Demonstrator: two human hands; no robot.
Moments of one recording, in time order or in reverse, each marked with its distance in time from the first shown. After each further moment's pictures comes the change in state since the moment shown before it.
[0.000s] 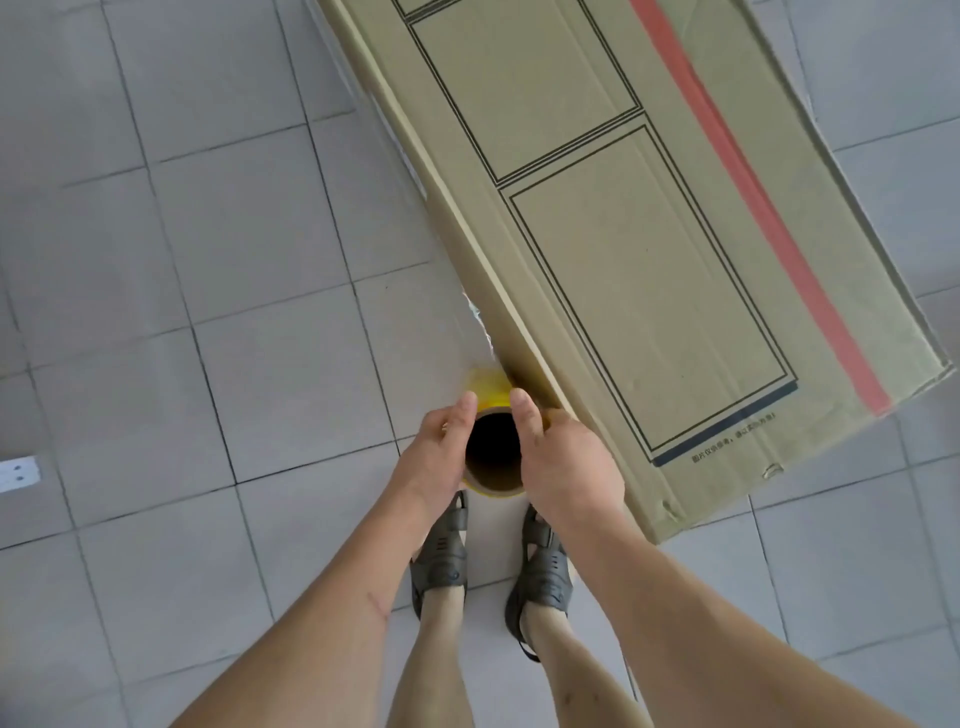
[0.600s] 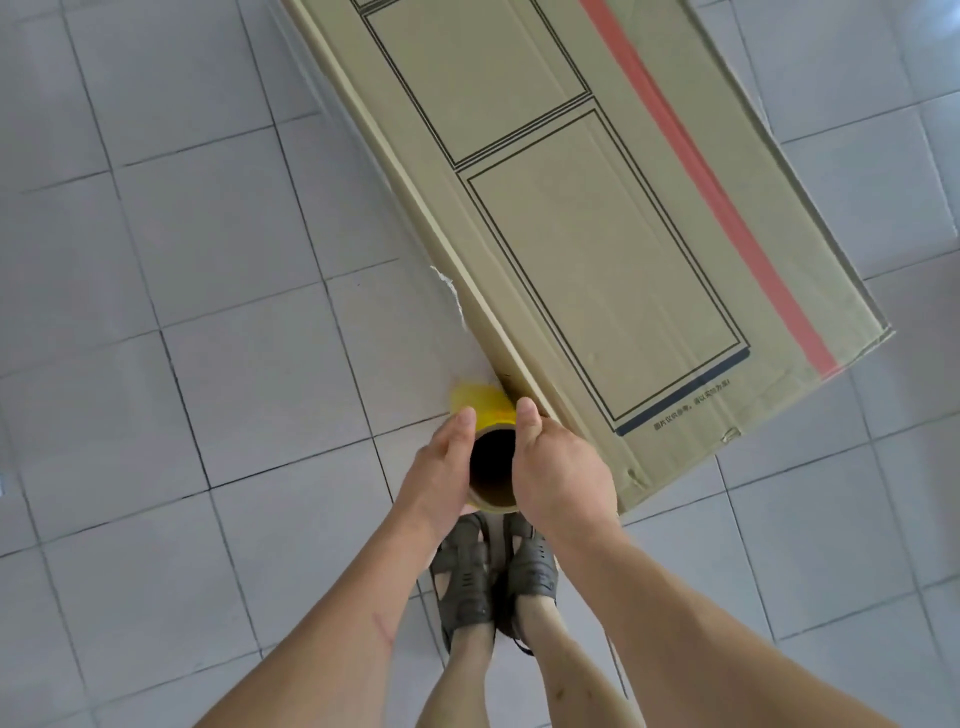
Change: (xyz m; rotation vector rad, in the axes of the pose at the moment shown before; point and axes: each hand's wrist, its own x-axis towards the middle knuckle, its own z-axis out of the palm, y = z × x) left_hand -0.045 0.001 0.034 -0.024 -0.098 0.012; right_hand -0.021 0.035 -0.006 0.066 0.035 -0.044
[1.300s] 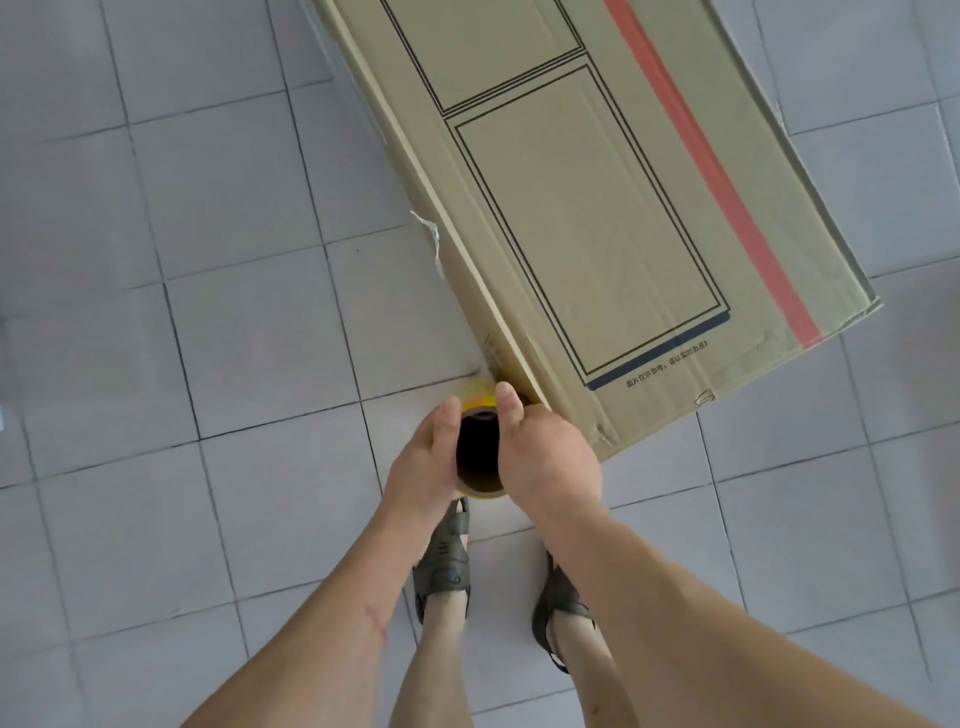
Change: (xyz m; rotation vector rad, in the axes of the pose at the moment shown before) left_hand -0.021 -0.050 0.037 -0.092 0.128 0.024; right_hand -0.016 0.039 -0.002 -0.035 -0.099 -0.016
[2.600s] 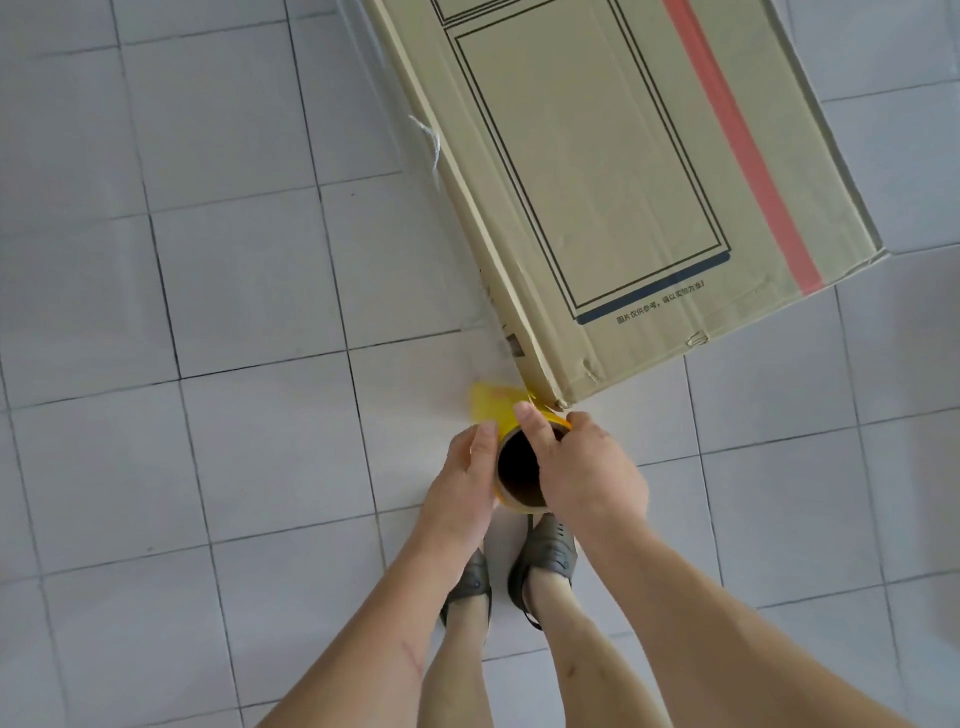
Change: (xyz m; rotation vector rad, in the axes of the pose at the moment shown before) left_hand -0.033 -0.075 0.060 -0.141 -0.064 -0.064; right_hand -0.016 0.089 0.011 -0.144 0.070 0.083
